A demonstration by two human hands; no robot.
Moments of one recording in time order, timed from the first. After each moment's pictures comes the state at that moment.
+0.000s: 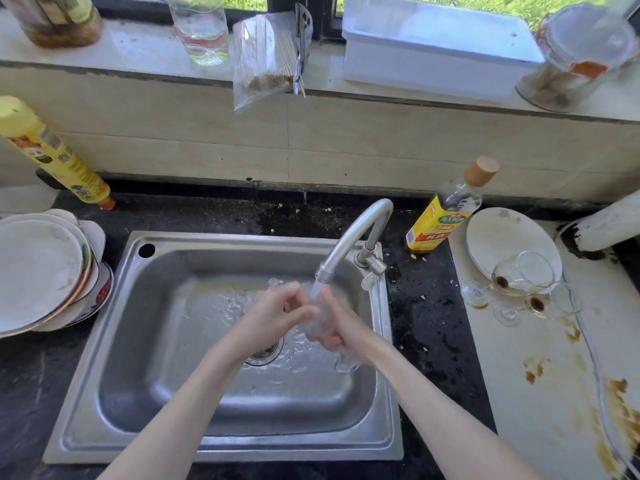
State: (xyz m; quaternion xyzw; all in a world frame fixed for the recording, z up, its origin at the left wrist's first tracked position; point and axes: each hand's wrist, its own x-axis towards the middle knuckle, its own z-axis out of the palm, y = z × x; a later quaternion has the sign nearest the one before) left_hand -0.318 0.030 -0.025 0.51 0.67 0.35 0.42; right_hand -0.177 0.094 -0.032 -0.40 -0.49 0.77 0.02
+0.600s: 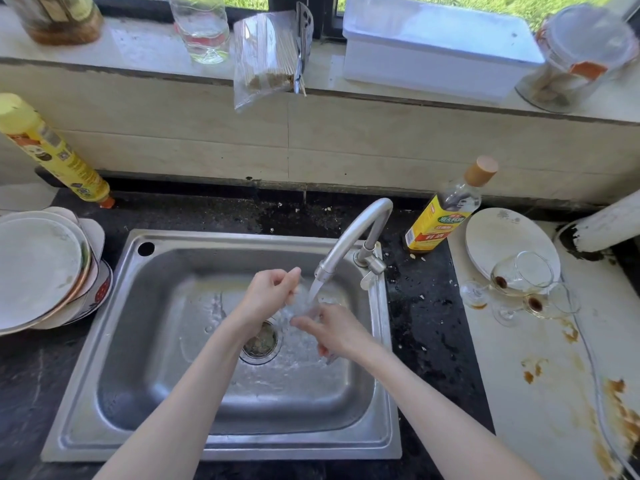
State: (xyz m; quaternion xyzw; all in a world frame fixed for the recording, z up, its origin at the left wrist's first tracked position) left_hand -0.322 0.053 -0.025 0.33 0.74 0.39 0.45; right_hand -0.181 0.088 -0.021 -0.43 -0.71 0.55 -0.07
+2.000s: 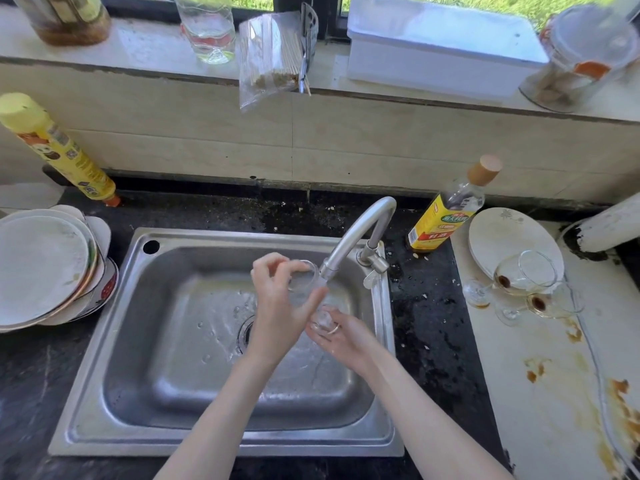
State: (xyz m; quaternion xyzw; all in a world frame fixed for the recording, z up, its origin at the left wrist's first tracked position) left_hand -0.290 0.031 -0.030 0.48 0.70 0.51 0.13; right_hand -0.175 0.083 -0.061 -0.48 -0.06 0.86 0.18
